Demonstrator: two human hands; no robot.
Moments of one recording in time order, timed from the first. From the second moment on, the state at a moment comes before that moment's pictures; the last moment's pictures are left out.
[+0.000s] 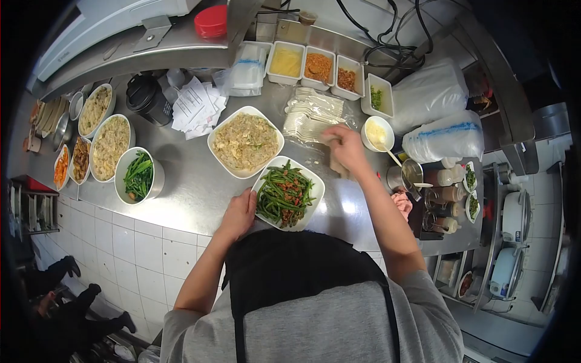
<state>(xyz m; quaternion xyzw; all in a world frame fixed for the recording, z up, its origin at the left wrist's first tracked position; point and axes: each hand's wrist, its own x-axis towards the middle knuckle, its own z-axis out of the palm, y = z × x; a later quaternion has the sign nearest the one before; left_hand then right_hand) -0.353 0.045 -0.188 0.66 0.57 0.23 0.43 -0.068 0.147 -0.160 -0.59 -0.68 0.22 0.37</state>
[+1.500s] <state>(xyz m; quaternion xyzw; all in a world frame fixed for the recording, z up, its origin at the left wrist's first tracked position) -0.255 0.160 -0.148 0.90 0.42 0.10 0.07 -0.057 0.068 -0.181 -0.56 -0.77 0.19 0.24</state>
